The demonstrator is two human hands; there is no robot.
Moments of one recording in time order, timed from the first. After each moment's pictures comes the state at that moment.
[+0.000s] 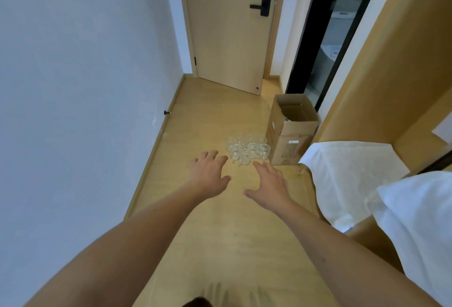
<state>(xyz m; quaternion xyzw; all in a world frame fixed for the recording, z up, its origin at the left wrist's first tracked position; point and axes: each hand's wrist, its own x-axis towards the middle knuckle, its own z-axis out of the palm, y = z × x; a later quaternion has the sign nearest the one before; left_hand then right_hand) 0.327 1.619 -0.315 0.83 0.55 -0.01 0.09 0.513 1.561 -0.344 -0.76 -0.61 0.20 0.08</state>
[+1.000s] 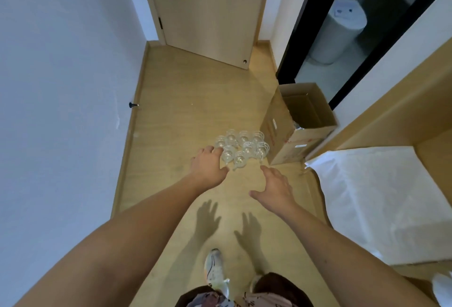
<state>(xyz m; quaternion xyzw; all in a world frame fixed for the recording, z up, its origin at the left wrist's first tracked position) 0.367 2.016 -0.411 0.81 0.54 -0.05 0.24 0.546 1.901 -0.419 -0.83 -0.48 0.29 0.02</state>
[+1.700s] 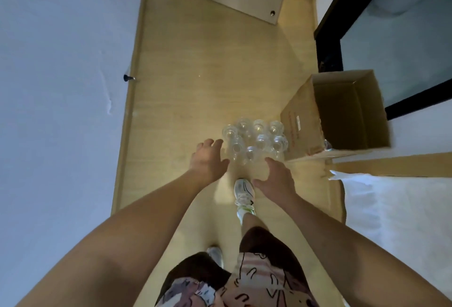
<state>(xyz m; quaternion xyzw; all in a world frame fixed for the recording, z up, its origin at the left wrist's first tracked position) 0.476 2.234 -0.520 0.72 0.61 -0.12 0.31 0.668 2.141 -0.534 -0.79 -0.45 0.43 -0.01</state>
